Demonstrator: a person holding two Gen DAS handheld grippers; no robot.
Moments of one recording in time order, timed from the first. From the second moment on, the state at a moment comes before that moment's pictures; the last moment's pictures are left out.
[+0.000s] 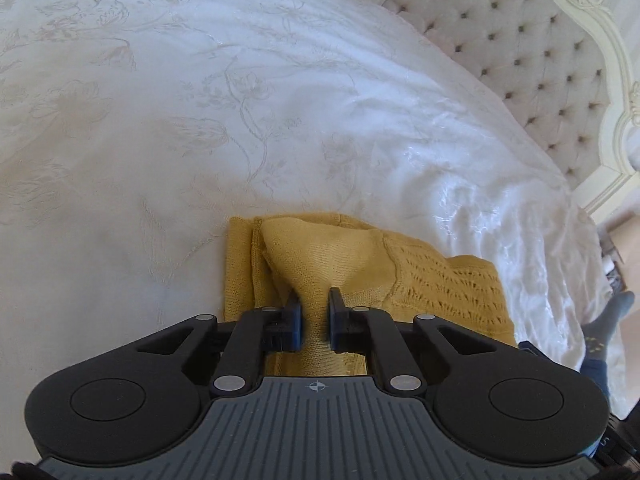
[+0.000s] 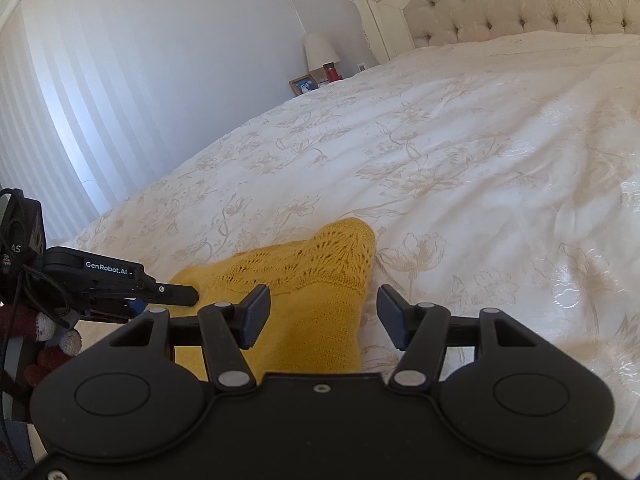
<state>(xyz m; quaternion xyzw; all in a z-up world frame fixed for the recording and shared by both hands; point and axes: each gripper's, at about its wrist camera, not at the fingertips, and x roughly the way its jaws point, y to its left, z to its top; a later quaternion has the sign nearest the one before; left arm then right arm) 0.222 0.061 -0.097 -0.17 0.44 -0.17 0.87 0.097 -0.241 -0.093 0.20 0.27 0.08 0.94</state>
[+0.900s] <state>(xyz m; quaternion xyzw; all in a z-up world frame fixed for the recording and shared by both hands) 0.143 0.064 -0.045 -0.08 0.37 -0.13 0.91 0.109 -0.246 -0.053 0.14 0.30 0.03 0.94</state>
